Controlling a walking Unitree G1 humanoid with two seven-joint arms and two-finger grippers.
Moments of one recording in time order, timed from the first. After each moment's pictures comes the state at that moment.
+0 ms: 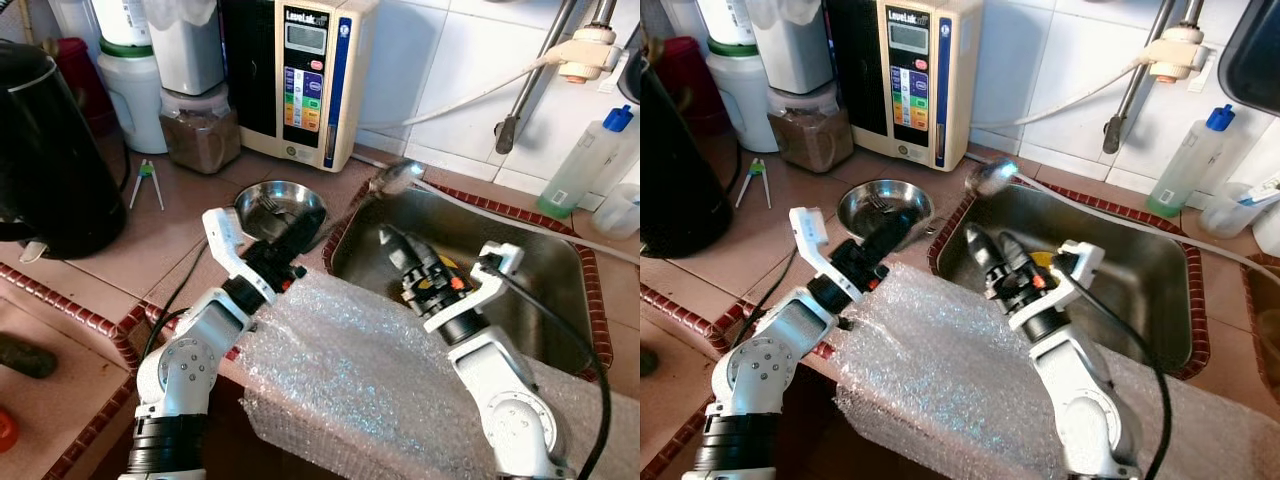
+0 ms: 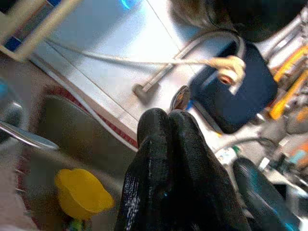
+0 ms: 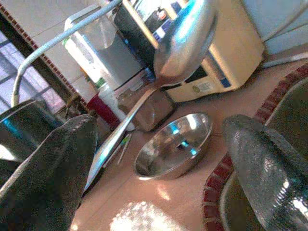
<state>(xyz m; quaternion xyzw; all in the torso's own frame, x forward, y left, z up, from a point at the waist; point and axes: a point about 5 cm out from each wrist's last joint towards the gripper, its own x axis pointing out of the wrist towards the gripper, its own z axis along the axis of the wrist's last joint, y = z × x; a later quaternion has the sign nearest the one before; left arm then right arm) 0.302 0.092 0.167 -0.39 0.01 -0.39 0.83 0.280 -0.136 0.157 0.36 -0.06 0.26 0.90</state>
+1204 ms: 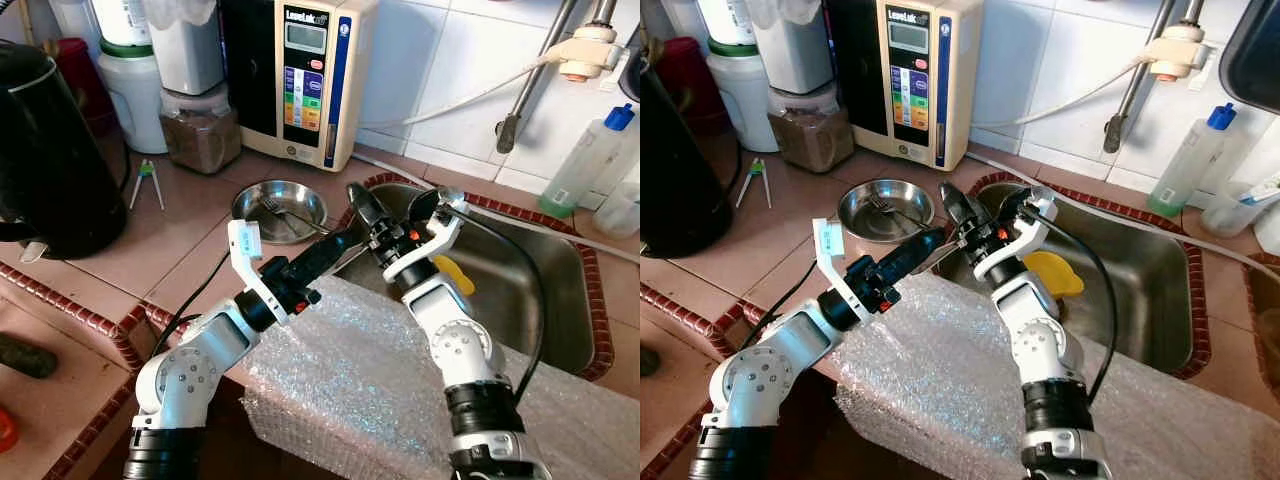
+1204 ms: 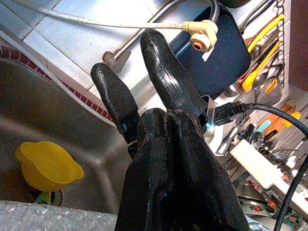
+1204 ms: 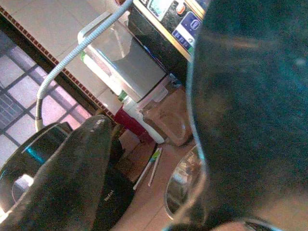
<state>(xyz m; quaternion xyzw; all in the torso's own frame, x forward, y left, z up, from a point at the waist) 0.286 0.081 0.164 -0.39 0.05 -0.45 0.80 0.340 -0.091 0.164 0.43 -0.05 0.31 0.85</state>
